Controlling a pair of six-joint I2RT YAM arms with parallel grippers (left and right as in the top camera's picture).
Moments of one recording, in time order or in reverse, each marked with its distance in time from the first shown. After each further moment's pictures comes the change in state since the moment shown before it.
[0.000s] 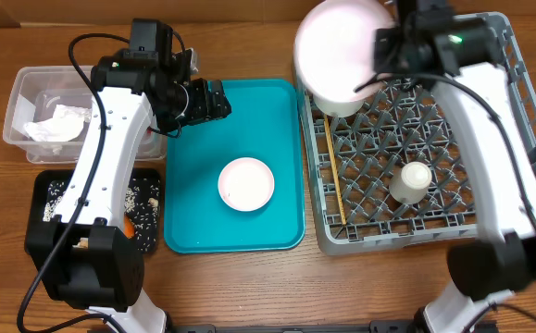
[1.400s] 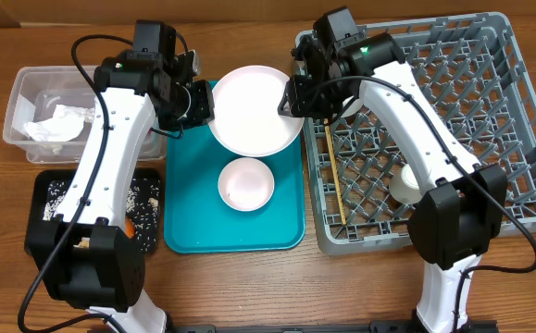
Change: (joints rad) left arm -0.011 0.000 -0.009 0.007 -0.009 -0.007; right arm 0.156 0.239 -0.077 0.032 -0.744 0.018
